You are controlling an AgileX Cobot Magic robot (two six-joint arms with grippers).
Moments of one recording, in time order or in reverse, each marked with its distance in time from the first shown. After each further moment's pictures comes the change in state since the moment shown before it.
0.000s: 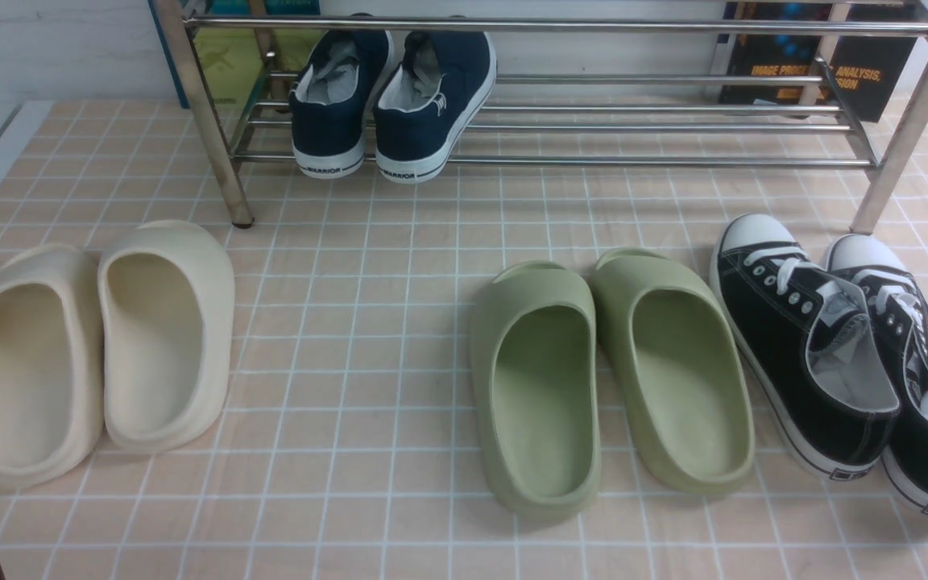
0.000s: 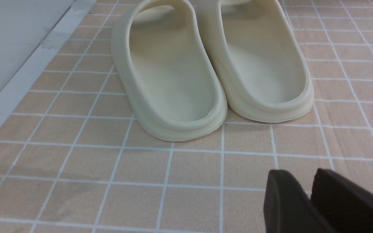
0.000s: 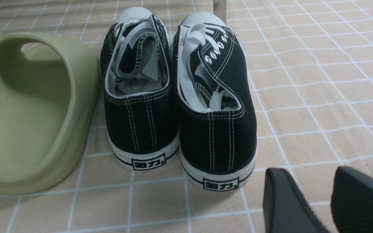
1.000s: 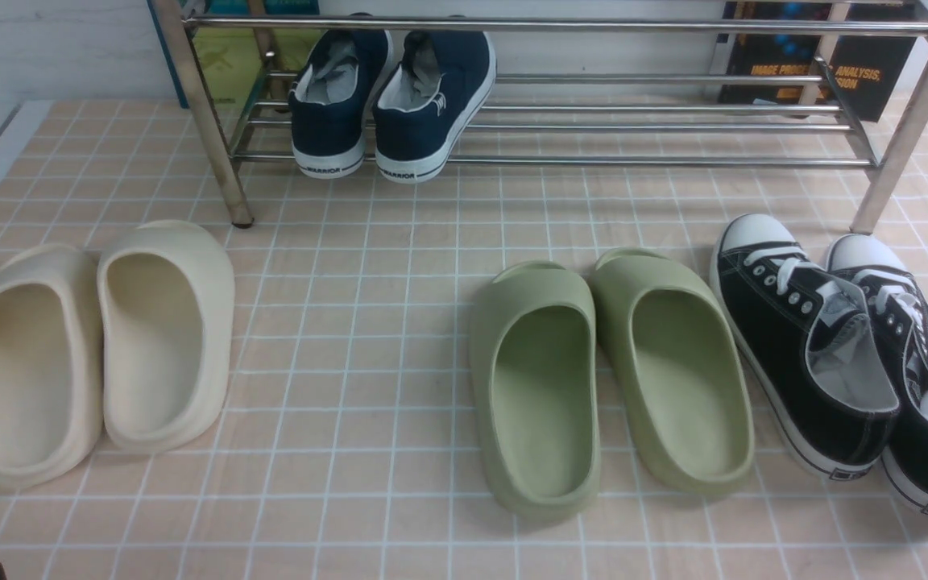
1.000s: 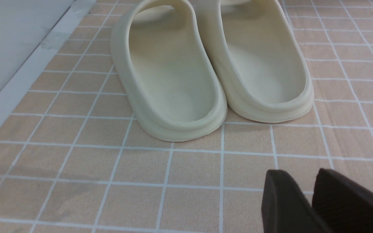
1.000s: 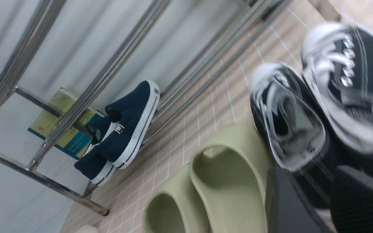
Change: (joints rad) right arm 0.000 0.012 -0.095 0.783 -0.100 -0.088; left arm 0.000 0.000 0.000 0.000 0.001 0.000
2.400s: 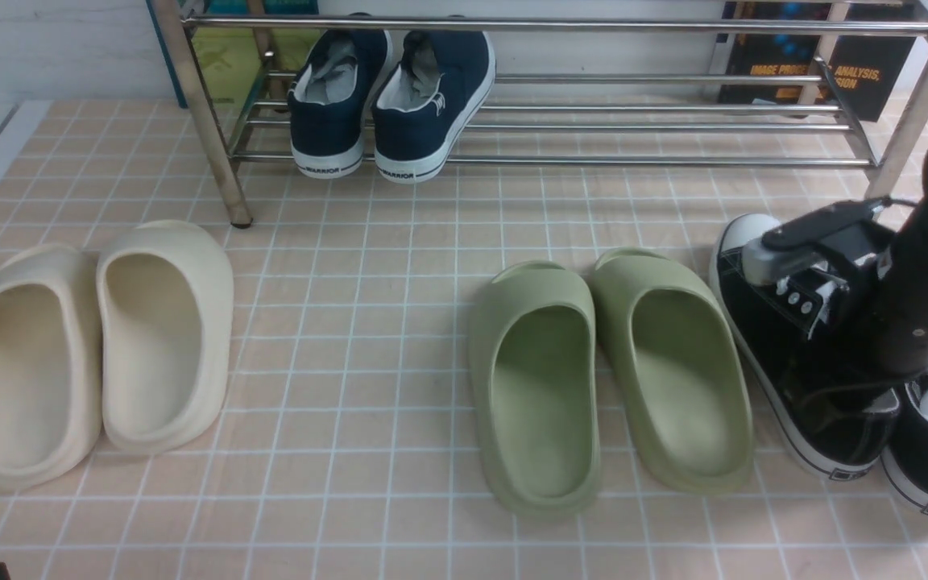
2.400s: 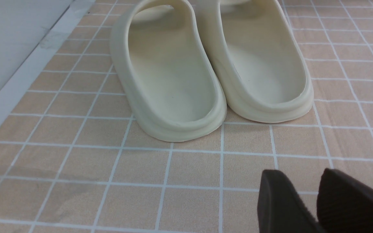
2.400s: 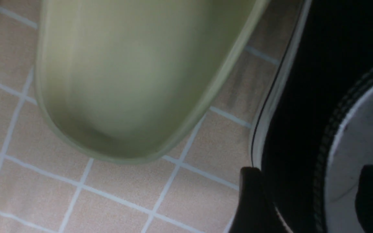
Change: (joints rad) right arm 0.291 1.701 -1.045 -0.646 0.651 -0.284; left arm 0.000 0.000 0.000 0.000 0.000 0.000
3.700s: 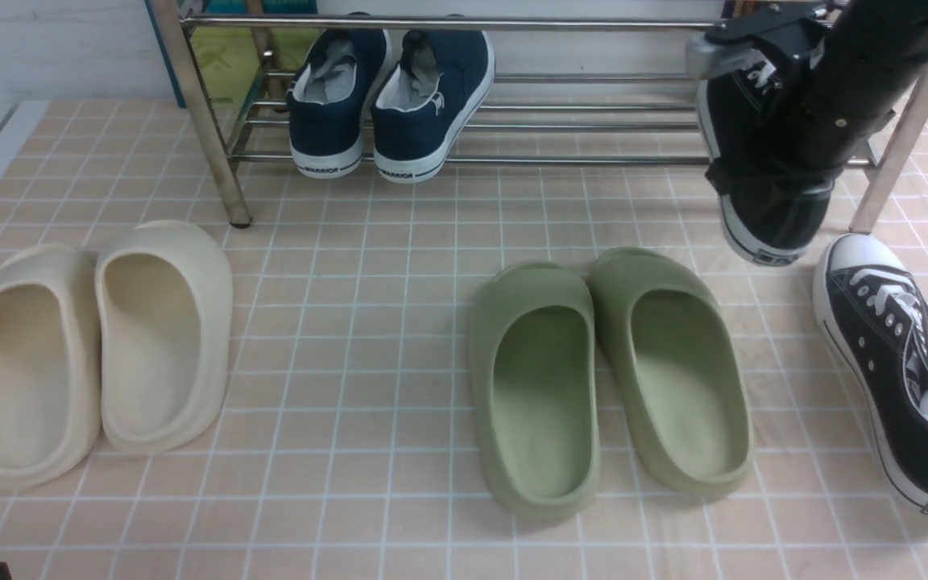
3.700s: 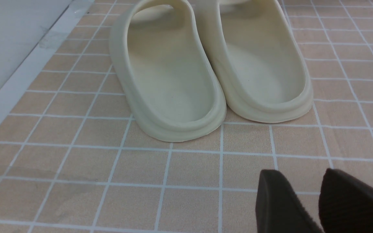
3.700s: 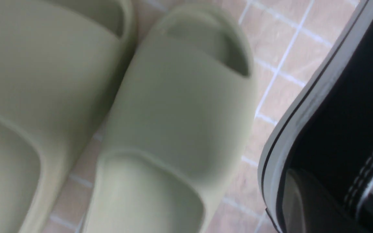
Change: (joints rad) right arm 0.003 0.251 -0.710 0.018 0.195 -0.011; left arm 0.000 0.000 0.000 0.000 0.000 0.000
